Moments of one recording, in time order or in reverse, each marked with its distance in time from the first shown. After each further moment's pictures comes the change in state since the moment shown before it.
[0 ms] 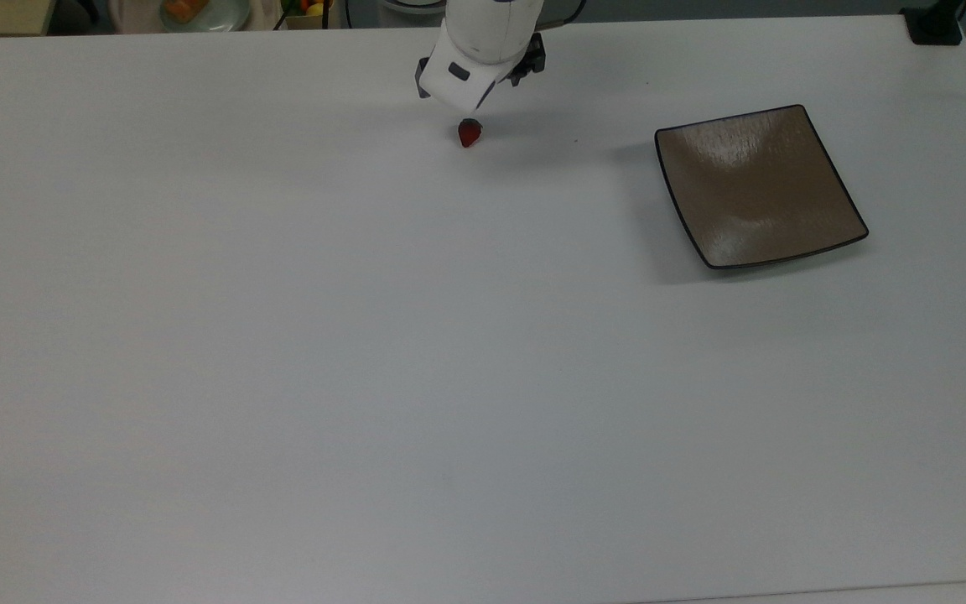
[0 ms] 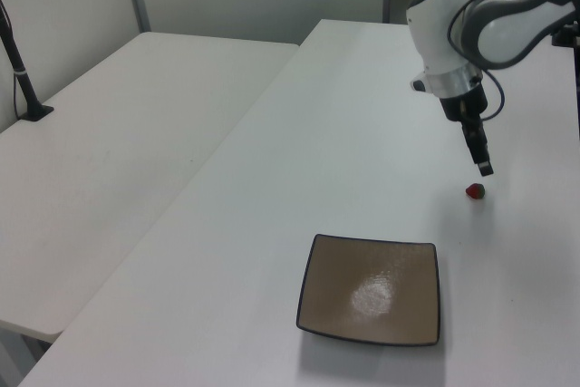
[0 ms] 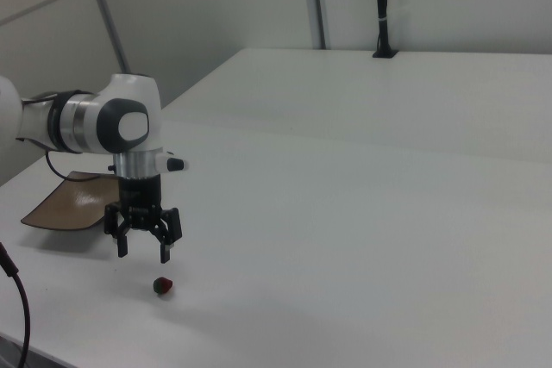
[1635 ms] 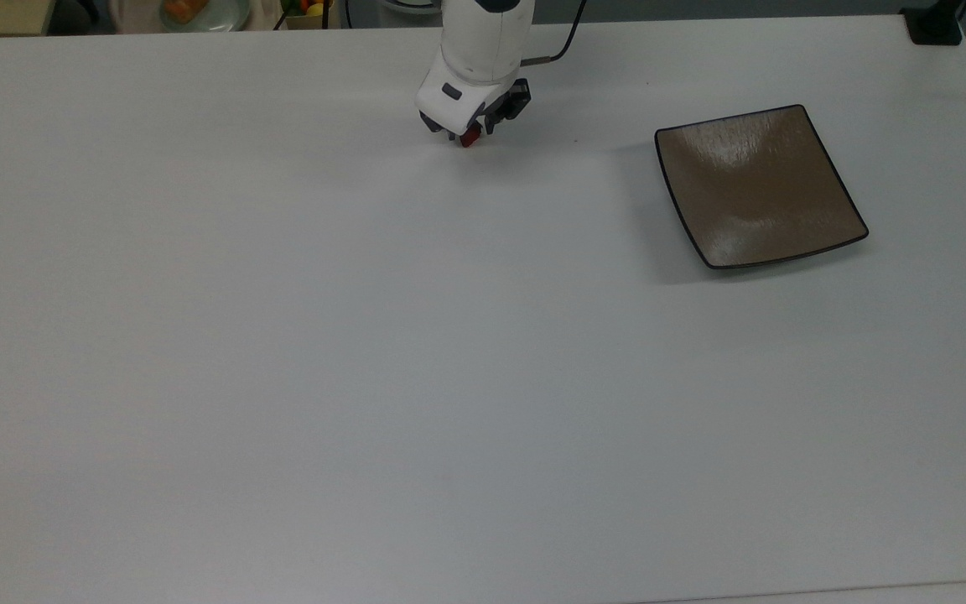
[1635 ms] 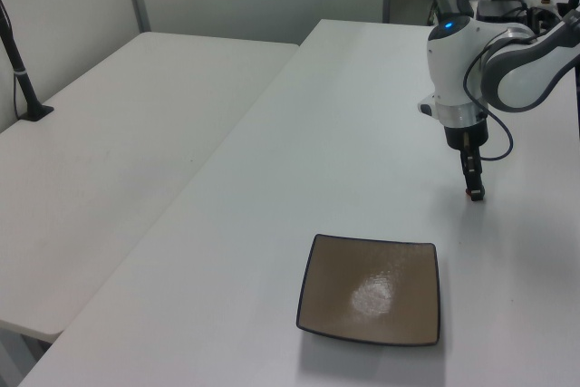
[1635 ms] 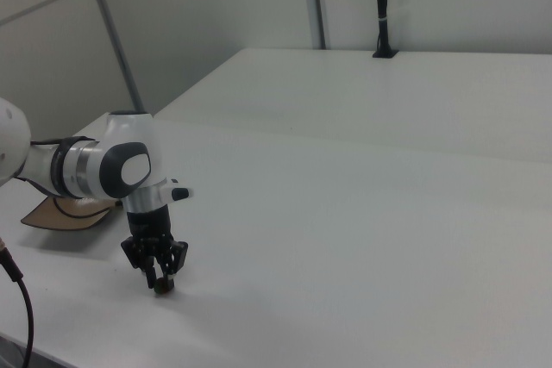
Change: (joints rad) arm -0.003 0.001 0.000 -0.188 -0.048 0.332 0.052
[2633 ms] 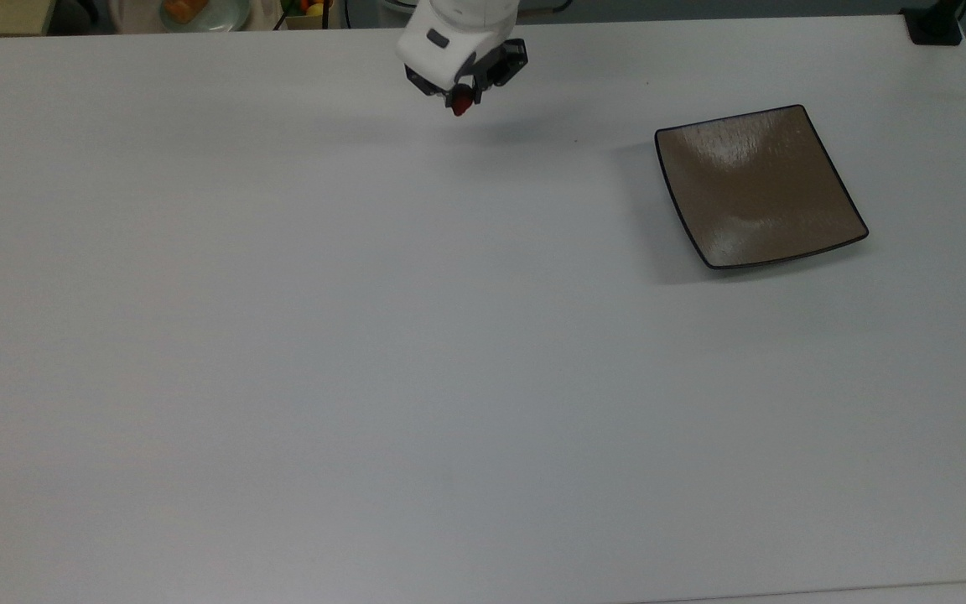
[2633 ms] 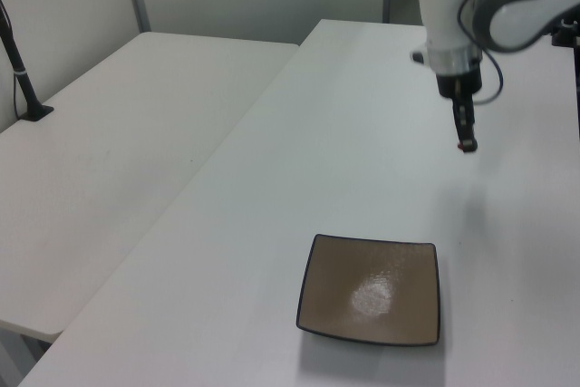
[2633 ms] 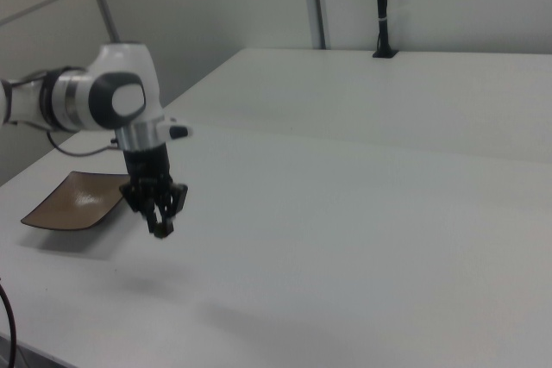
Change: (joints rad) arm -0.025 -0.072 -0.007 0.223 -0.003 -0.274 -0.006
